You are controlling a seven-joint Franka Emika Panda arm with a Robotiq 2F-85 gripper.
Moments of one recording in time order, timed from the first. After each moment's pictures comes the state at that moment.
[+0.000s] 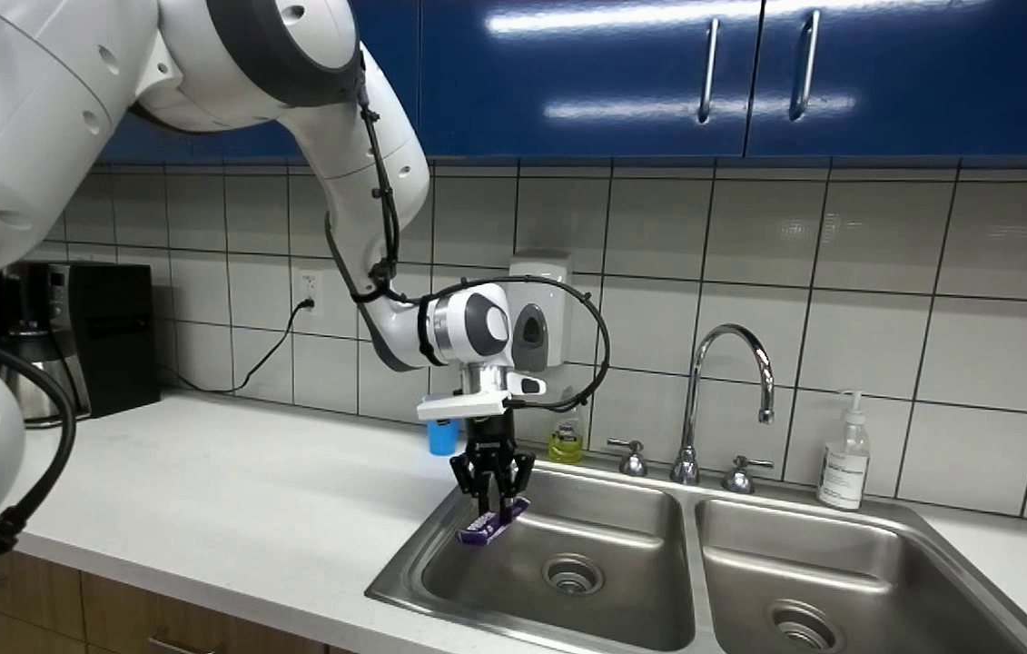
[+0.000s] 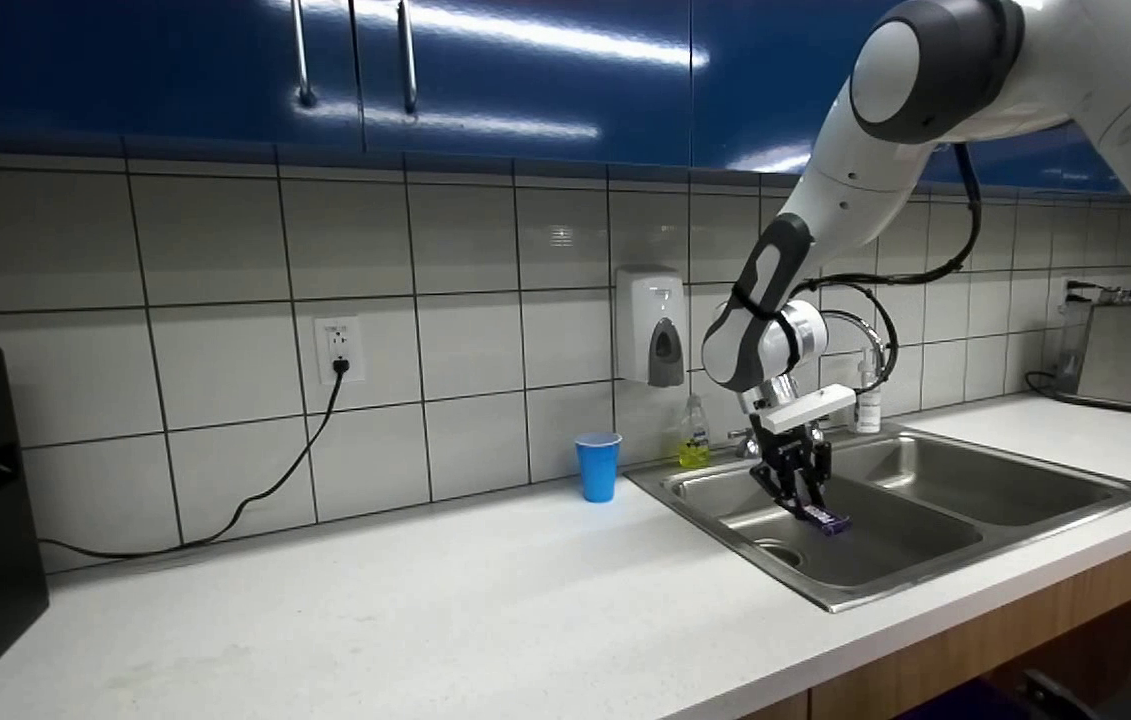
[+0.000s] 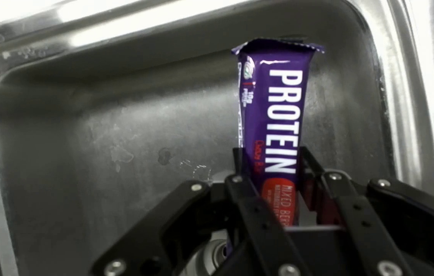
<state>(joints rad) -0.04 0.54 -0.18 -1.92 -0.22 2.22 0.07</state>
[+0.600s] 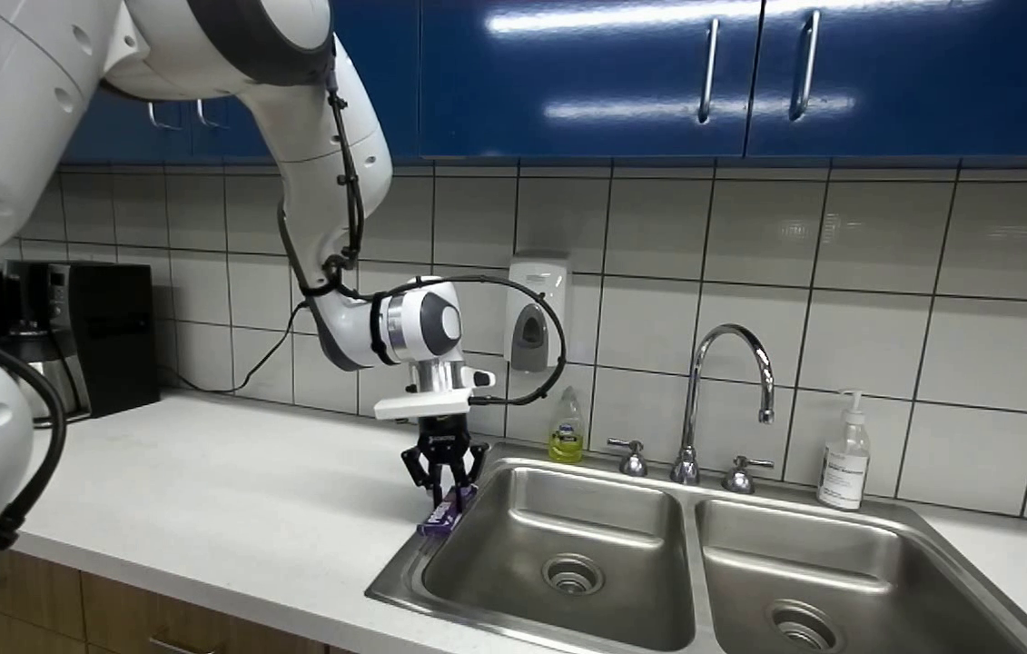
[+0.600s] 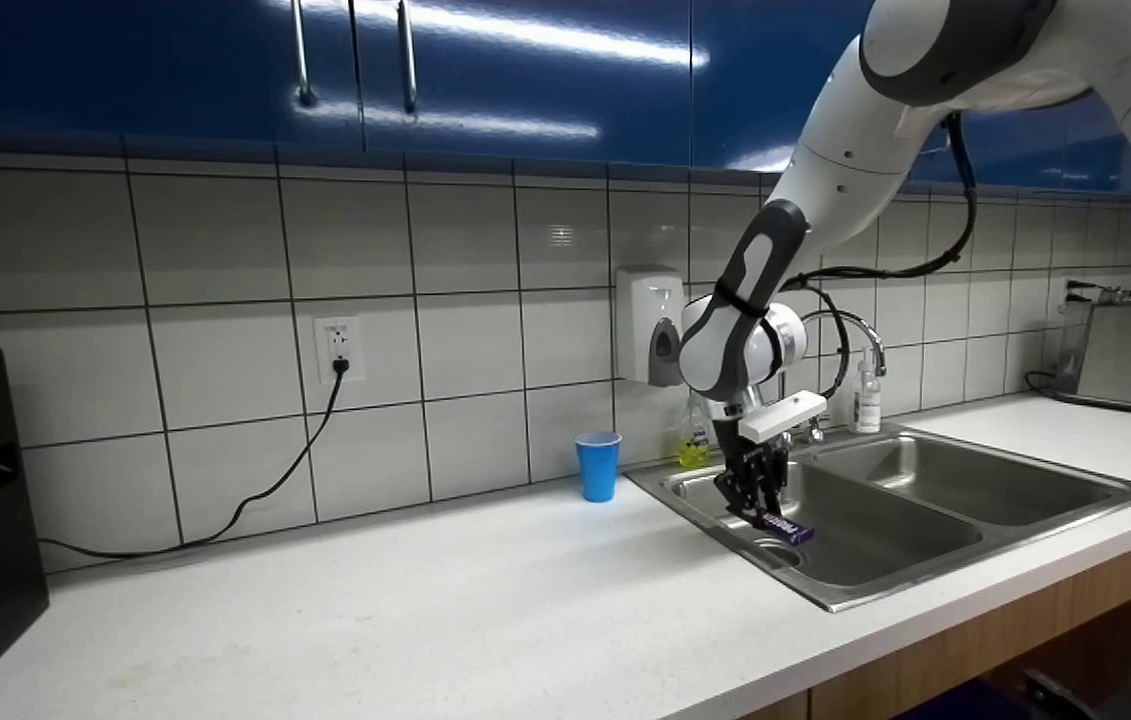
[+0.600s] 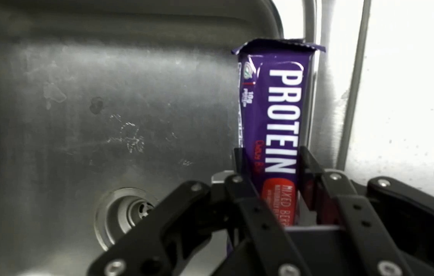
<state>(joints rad) 0.00 0.47 -0.09 -2.05 -0.27 2.36 -0.03</state>
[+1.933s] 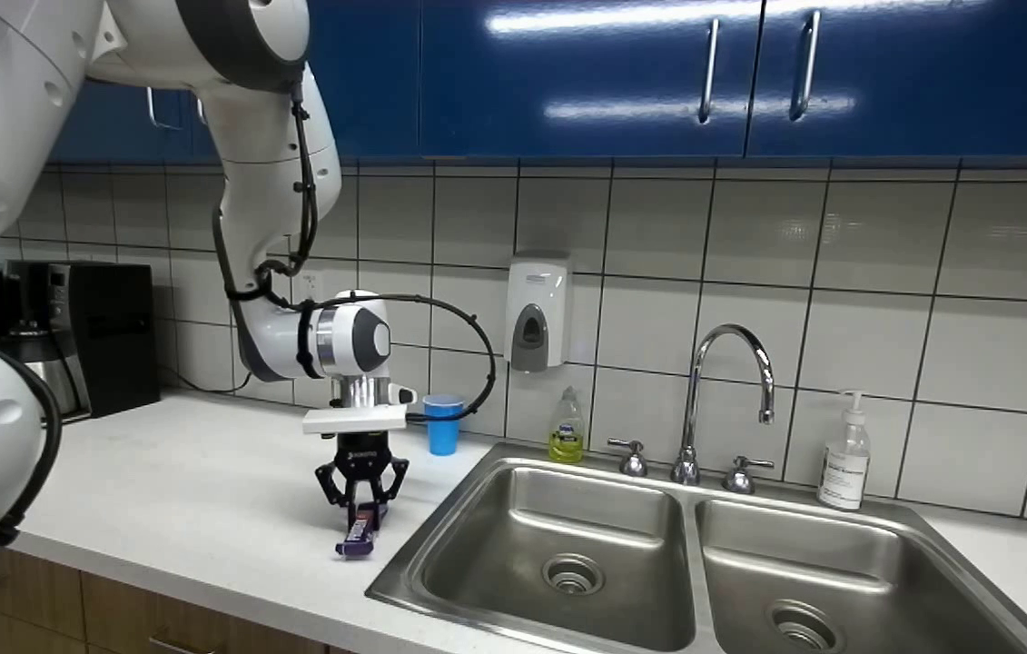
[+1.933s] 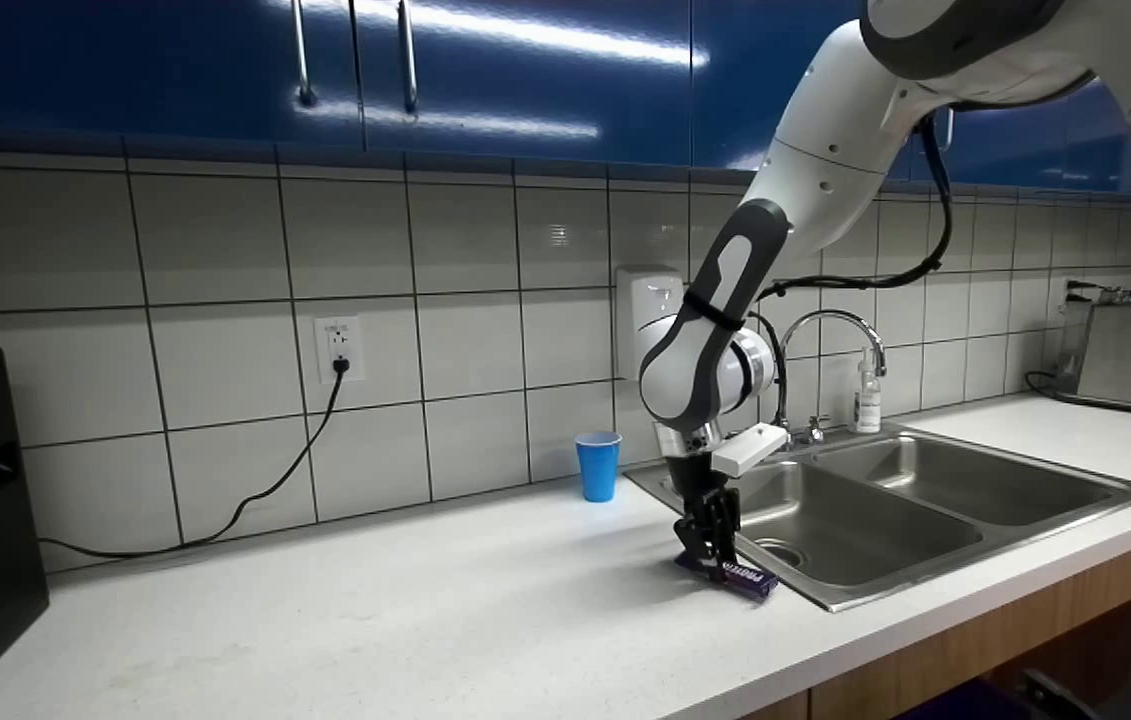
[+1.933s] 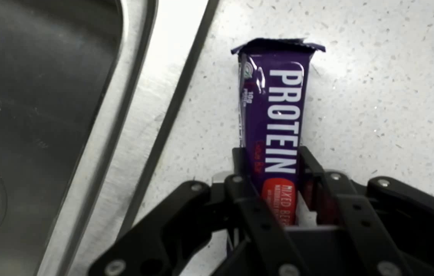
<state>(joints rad) 0.03 0.44 0.07 -2.17 -0.26 2.40 -0.17</state>
